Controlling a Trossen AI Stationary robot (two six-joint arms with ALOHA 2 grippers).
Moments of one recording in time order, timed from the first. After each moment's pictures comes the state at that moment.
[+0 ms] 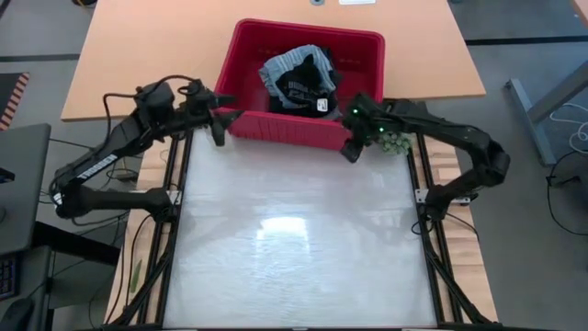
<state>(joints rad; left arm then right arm) 0.57 0.99 1.22 -0.33 0.08 0.00 -0.53 1.44 1.37 -1.00 -0.08 0.12</state>
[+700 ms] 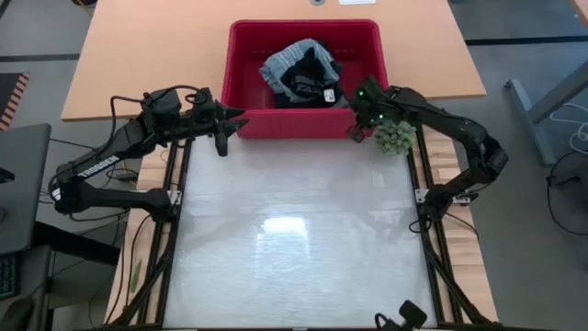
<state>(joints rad) 0.47 1.00 1.22 -0.35 0.07 -0.03 -0.71 1.49 1.37 -0.91 0.20 -0.10</state>
